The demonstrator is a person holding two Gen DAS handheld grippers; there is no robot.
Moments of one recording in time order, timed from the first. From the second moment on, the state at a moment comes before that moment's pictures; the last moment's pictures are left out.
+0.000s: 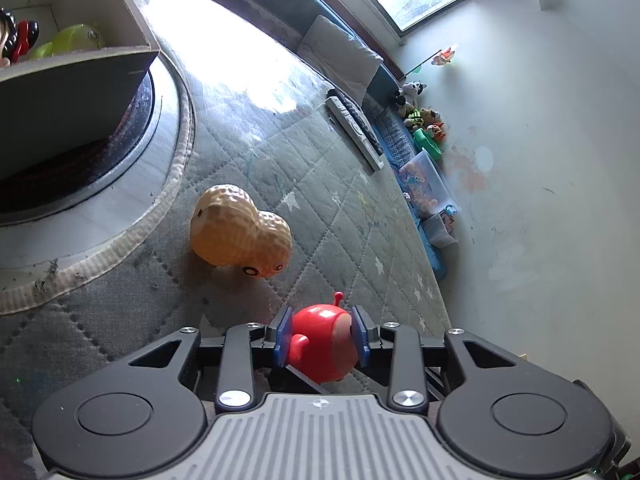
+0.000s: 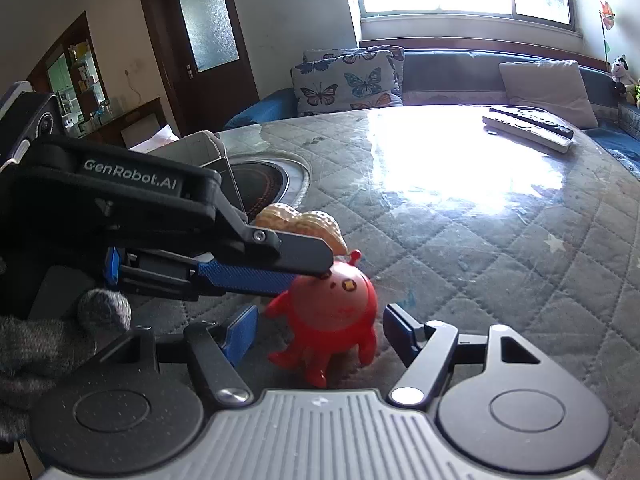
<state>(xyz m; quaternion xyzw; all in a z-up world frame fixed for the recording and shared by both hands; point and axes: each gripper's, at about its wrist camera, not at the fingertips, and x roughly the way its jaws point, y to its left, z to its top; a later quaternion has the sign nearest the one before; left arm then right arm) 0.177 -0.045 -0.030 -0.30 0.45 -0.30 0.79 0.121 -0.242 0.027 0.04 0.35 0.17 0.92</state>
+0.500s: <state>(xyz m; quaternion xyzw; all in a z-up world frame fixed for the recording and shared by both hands) 0.153 -0.034 -0.019 -0.30 0.43 -0.29 0.80 0.110 -0.226 0.039 0.01 0.34 0.18 0.92</state>
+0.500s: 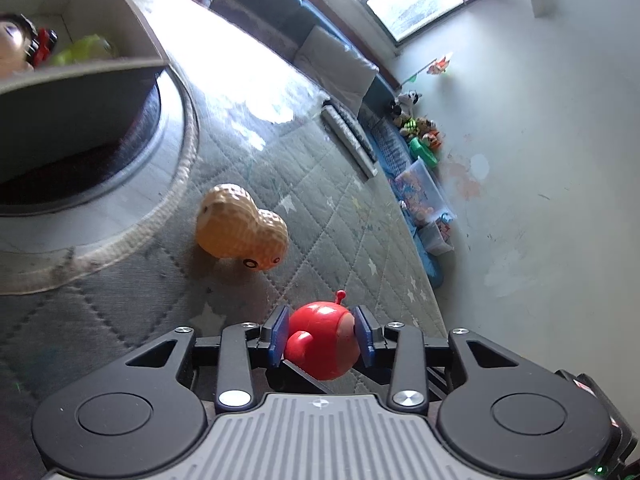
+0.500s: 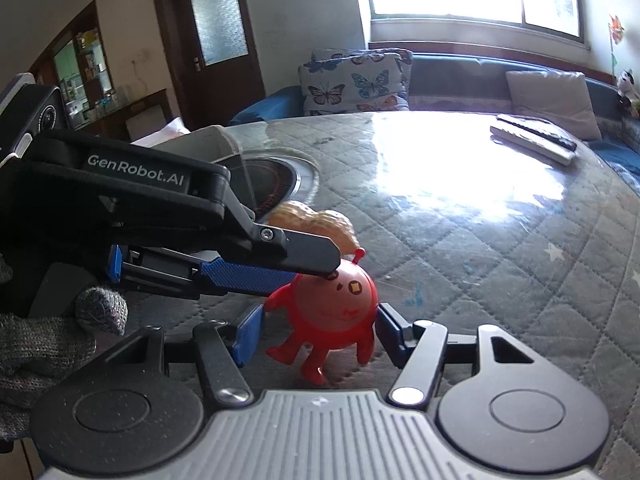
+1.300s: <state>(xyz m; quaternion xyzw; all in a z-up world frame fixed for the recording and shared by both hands) 0.120 0.180 0.046 -0.37 0.29 -0.10 0.88 0.157 -0.011 0.107 -0.08 0.27 0.39 0.88</state>
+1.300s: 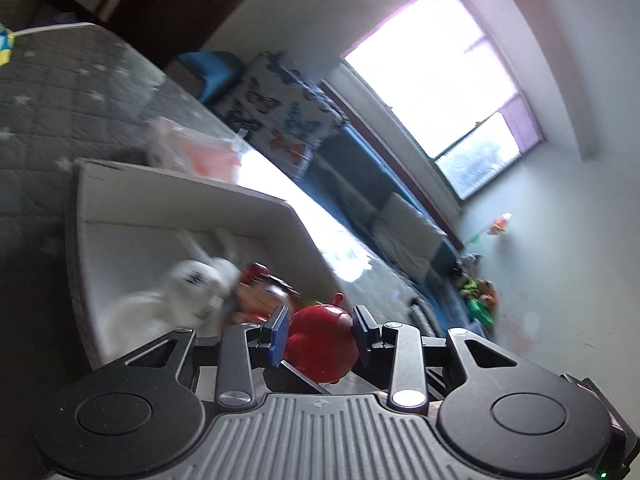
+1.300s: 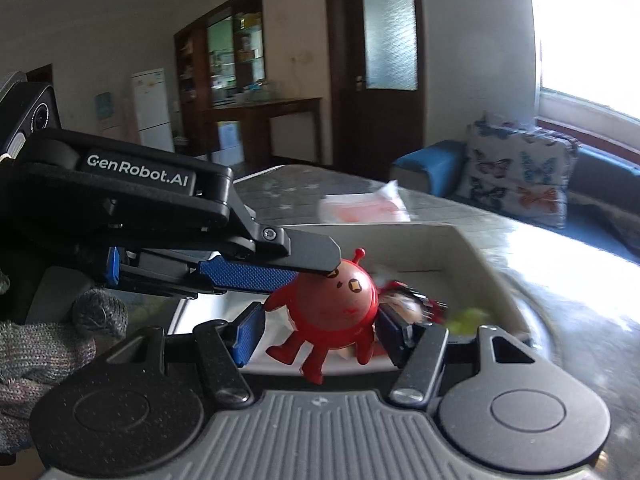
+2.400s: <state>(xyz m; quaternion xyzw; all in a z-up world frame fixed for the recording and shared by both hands) 0.145 0.183 0.017 -0.32 0.34 -0.04 0.88 0.185 0.016 0.071 -0.09 0.33 0.40 0.85</state>
